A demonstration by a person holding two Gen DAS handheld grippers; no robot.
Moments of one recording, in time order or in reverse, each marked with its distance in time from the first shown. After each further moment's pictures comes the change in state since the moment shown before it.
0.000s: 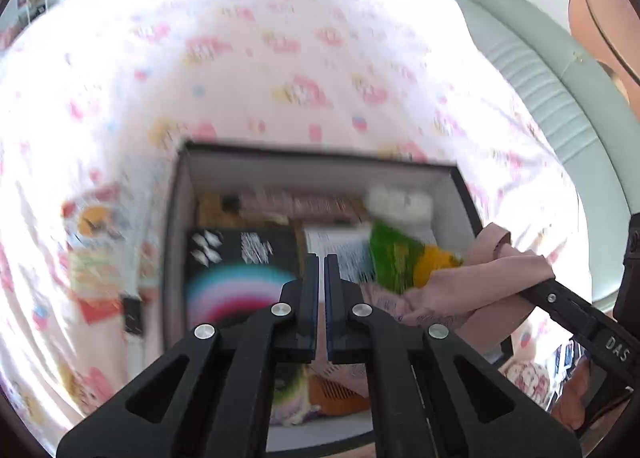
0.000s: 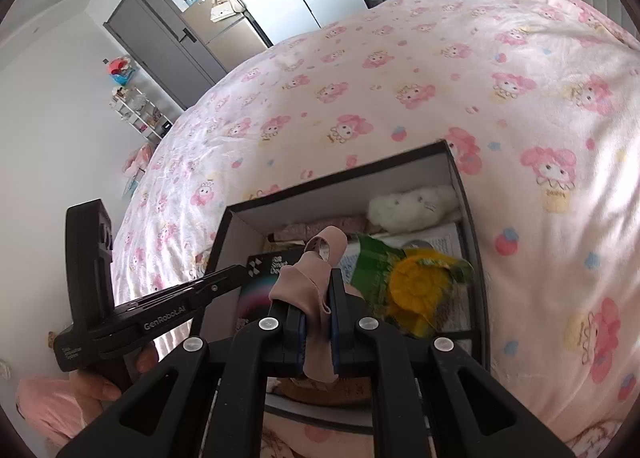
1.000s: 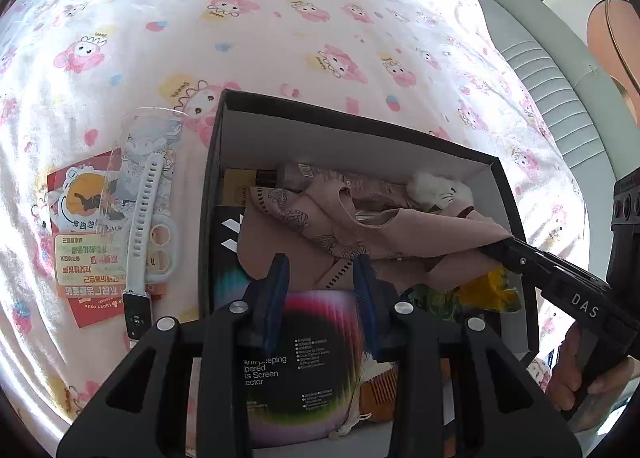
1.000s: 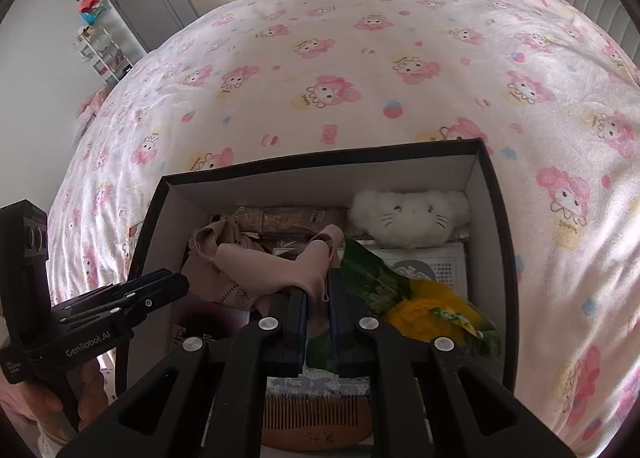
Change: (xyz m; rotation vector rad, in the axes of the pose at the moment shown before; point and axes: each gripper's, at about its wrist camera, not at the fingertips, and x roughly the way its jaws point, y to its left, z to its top) left arm 0.064 0.045 -0.009 -0.064 0.117 -0.051; right arm 0.080 0.004 0.014 -0.091 0.161 -0.210
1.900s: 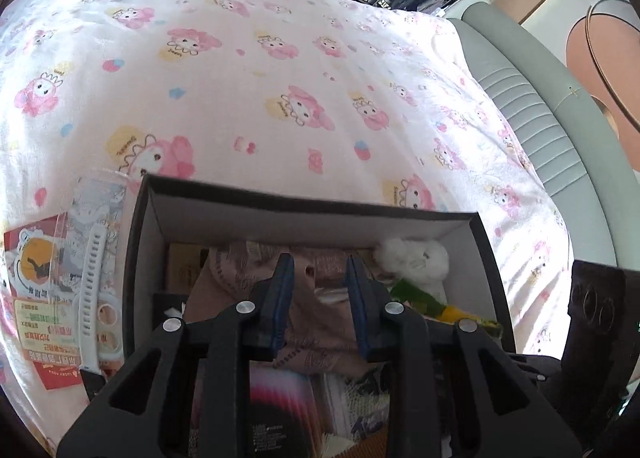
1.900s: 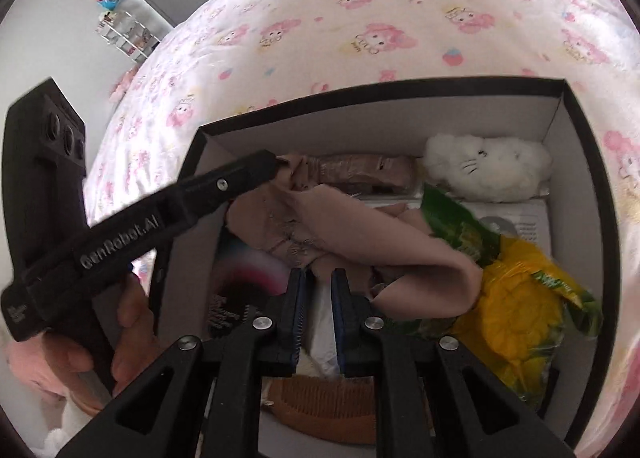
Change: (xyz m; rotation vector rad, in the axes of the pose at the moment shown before) left arm 0.024 -0.015 0.040 0.002 -0.132 -0.083; right arm 0.043 0.025 -0.010 -0.016 0.117 0.118
